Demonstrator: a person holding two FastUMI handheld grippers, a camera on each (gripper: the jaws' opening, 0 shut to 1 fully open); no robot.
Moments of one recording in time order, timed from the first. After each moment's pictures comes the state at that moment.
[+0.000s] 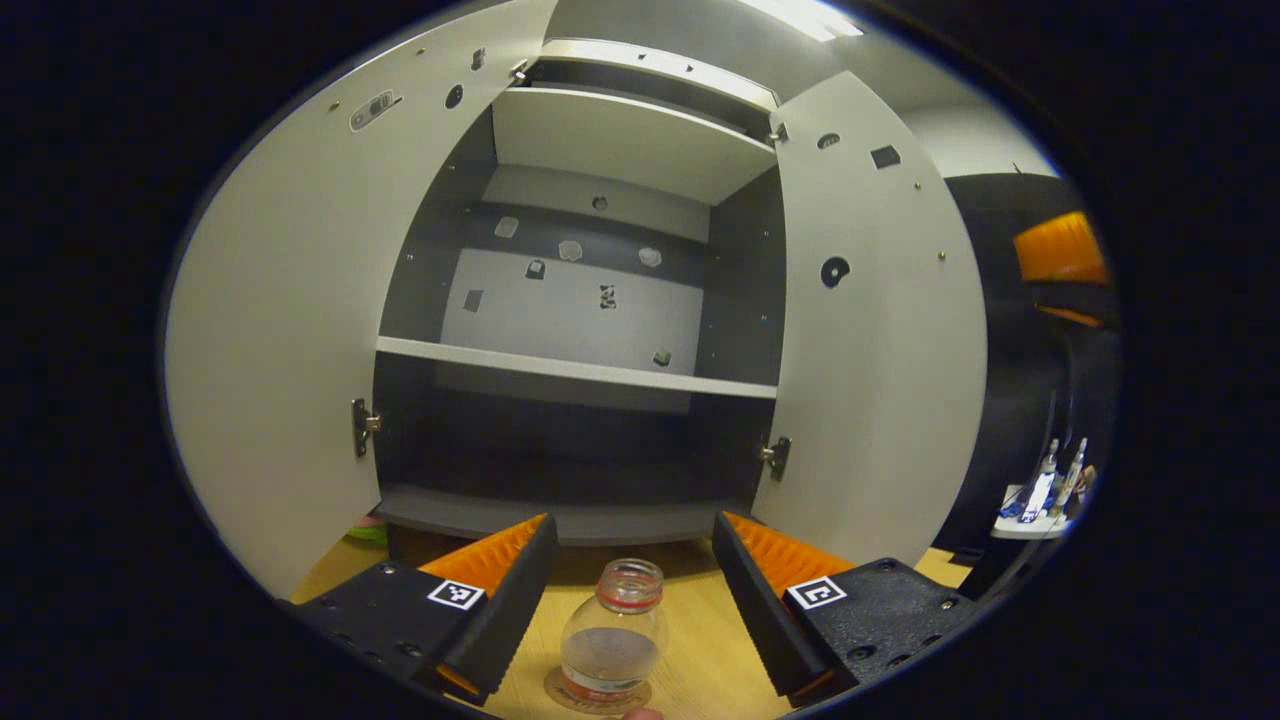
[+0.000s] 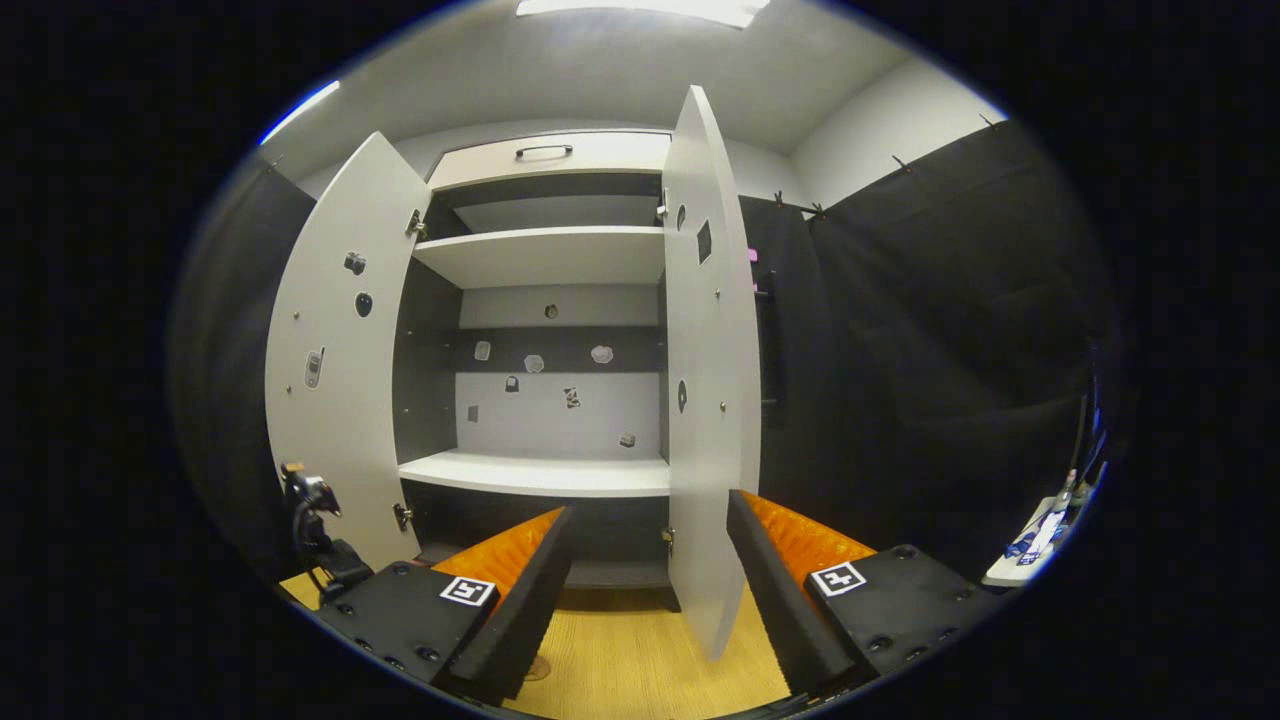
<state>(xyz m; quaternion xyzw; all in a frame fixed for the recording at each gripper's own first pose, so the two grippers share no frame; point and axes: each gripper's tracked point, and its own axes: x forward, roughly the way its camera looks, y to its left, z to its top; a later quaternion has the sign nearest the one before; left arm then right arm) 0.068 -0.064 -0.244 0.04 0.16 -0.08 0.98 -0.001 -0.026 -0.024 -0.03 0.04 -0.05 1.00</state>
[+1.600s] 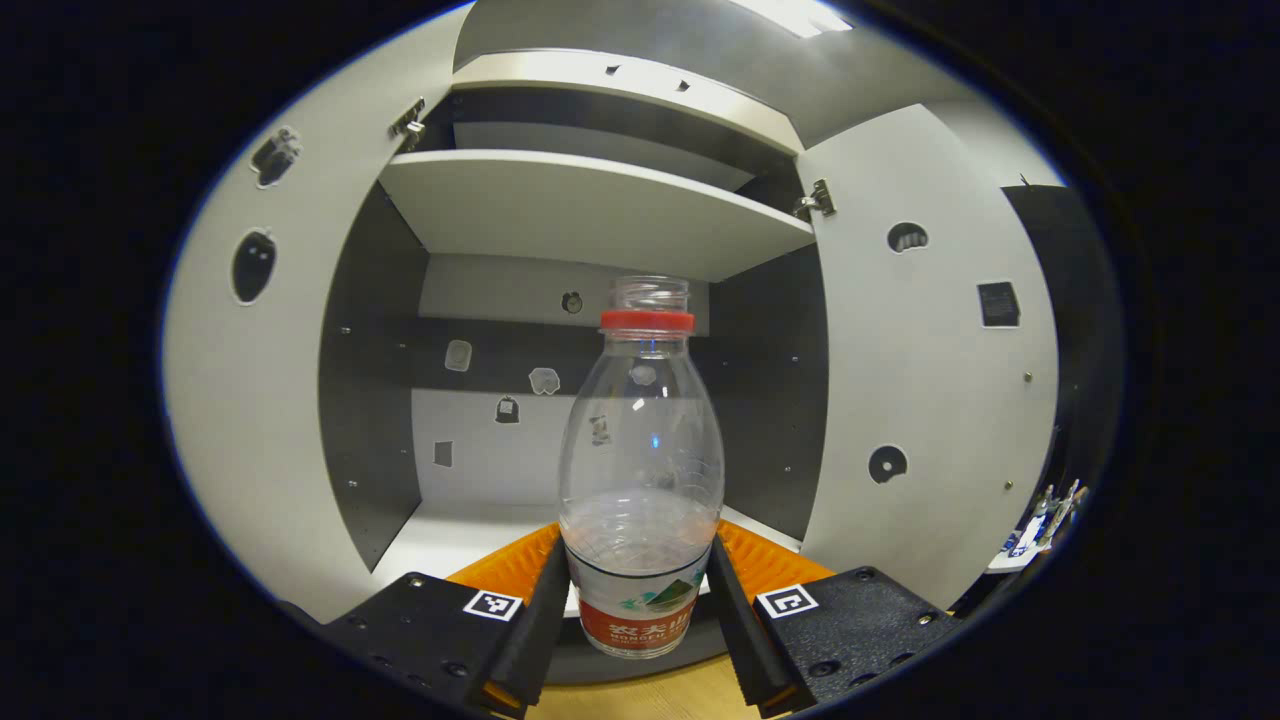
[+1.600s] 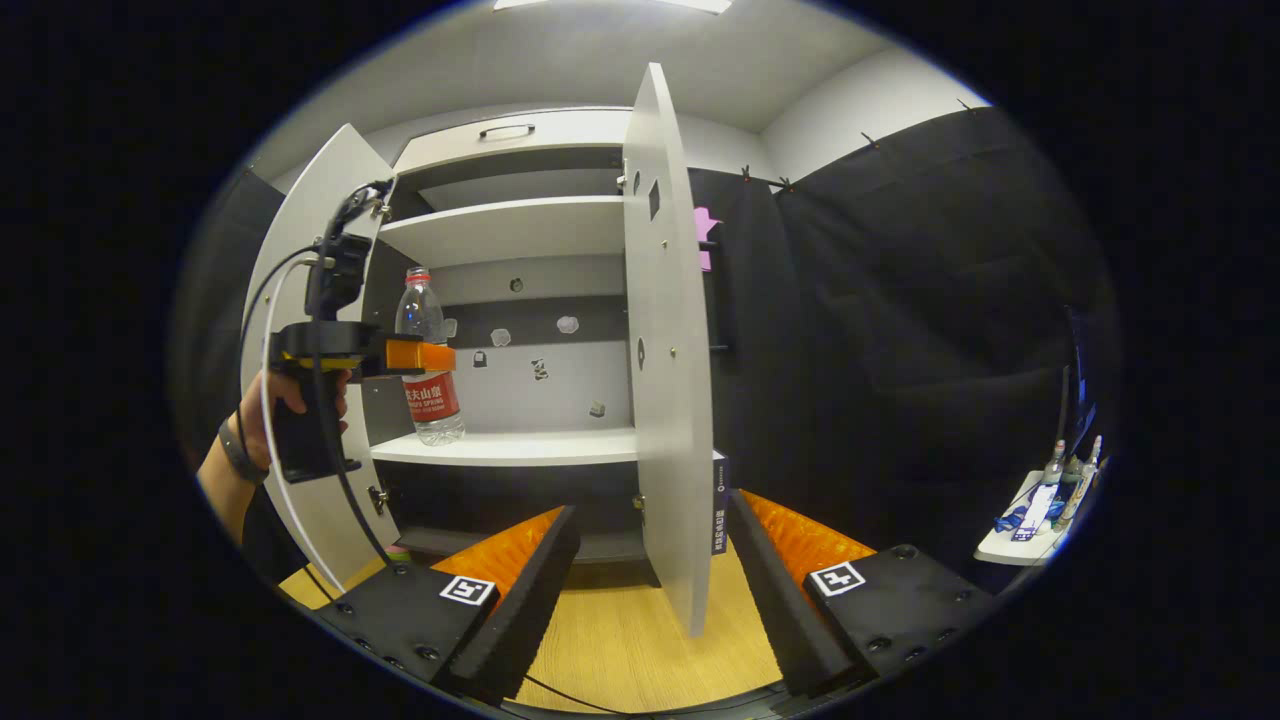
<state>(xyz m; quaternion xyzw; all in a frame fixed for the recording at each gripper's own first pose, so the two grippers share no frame) 0.270 -0.095 -0.025 0.05 0.14 -0.12 0.98 -0.019 -0.060 -0.048 -0.01 0.06 -0.10 0.99</state>
